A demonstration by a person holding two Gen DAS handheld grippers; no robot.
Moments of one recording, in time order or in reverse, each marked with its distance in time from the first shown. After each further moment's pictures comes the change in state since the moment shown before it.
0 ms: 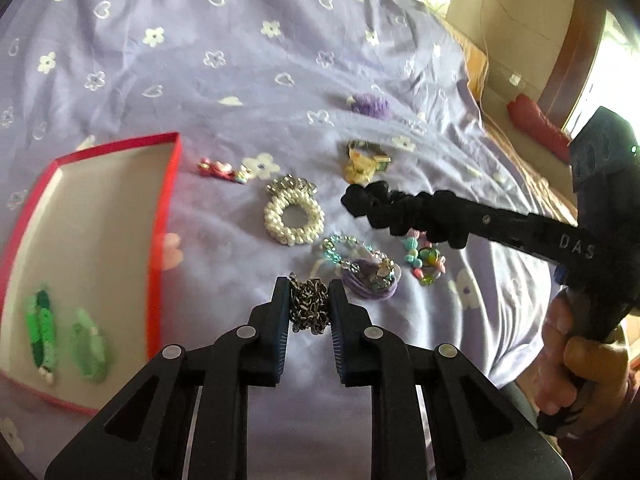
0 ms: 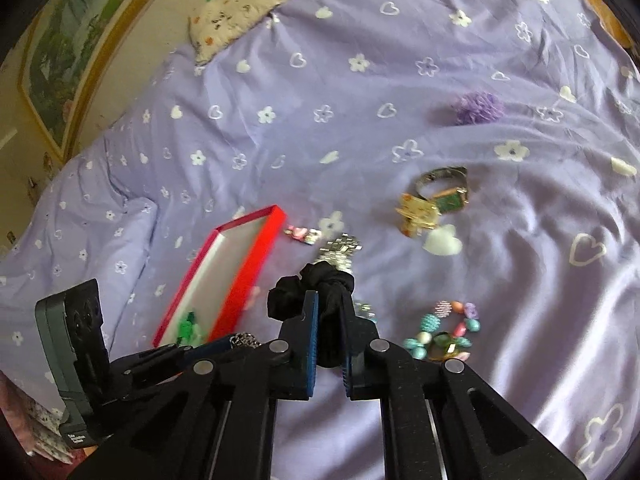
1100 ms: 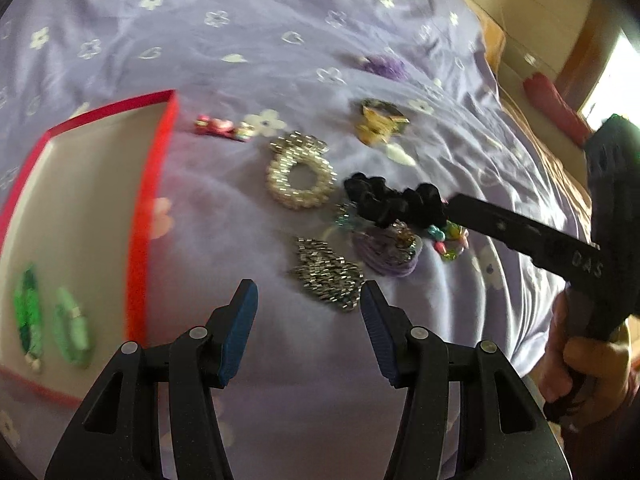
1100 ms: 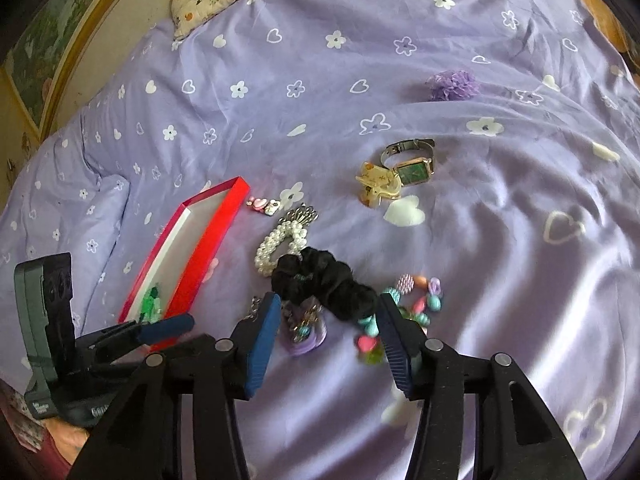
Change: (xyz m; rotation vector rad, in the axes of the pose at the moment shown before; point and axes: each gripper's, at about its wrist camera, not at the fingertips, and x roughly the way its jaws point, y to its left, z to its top) left arm 0.040 -0.005 -0.007 -0.001 0.145 0.027; right arm 0.018 -0.033 -0.012 -0.024 0.083 -0.111
